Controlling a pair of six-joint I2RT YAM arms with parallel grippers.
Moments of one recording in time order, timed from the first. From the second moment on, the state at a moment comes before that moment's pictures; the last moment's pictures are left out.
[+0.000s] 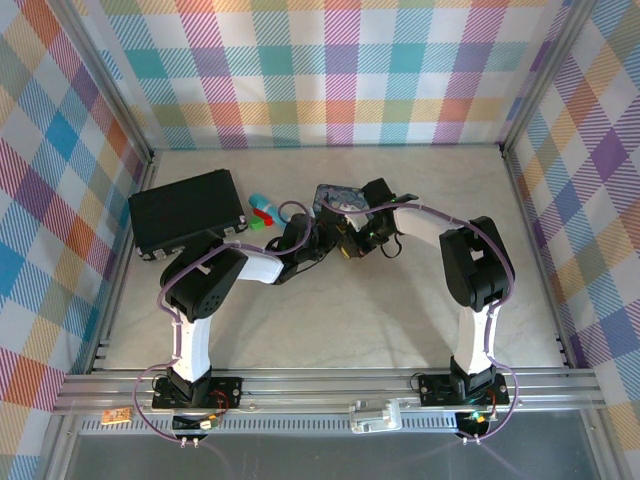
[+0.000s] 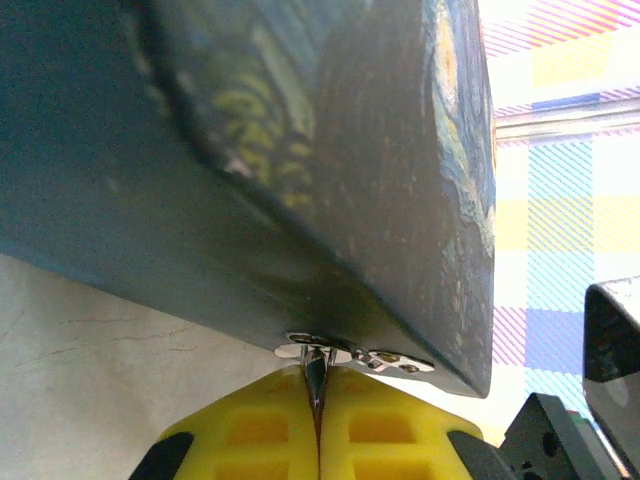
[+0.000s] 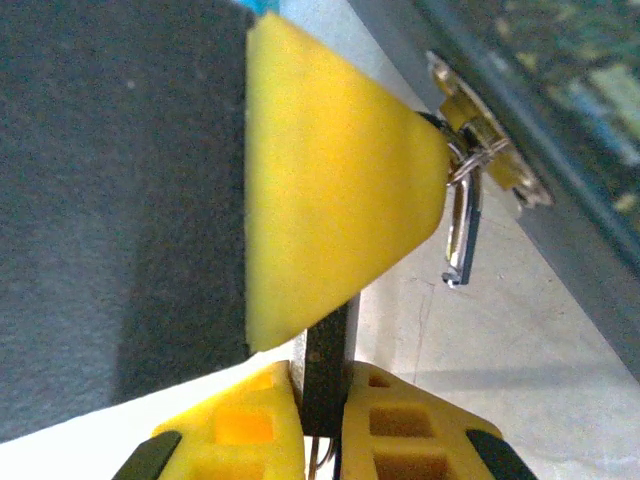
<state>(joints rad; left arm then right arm) -0.65 1.99 0.95 0.60 0.14 -1.26 0.46 1.96 1.35 -0.63 -0.48 -0.21</state>
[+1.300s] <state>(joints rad) -0.65 2.00 0.92 0.68 0.04 -1.26 0.32 1.90 1.26 -0.26 -0.21 0.67</state>
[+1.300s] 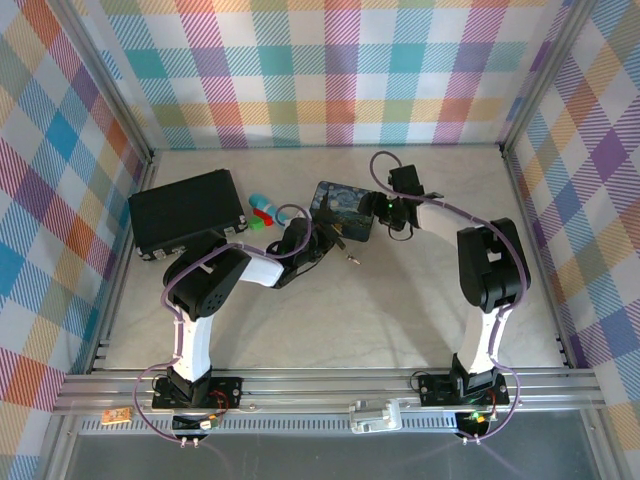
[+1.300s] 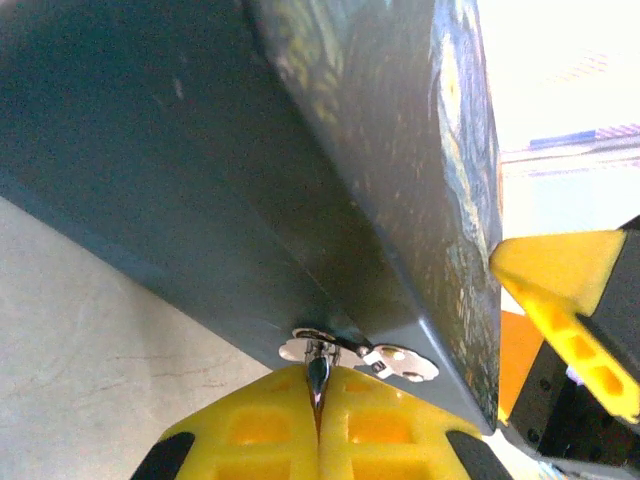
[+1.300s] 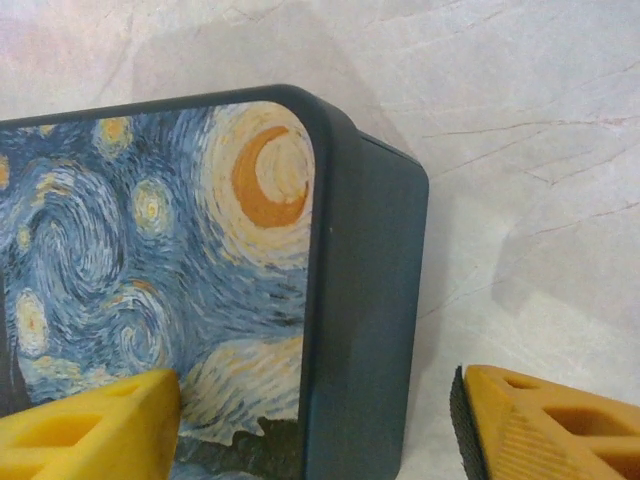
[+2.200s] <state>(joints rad) -0.65 2.08 0.97 0.73 -0.07 -1.26 0.32 1.59 0.94 -0.26 0.06 0.83</state>
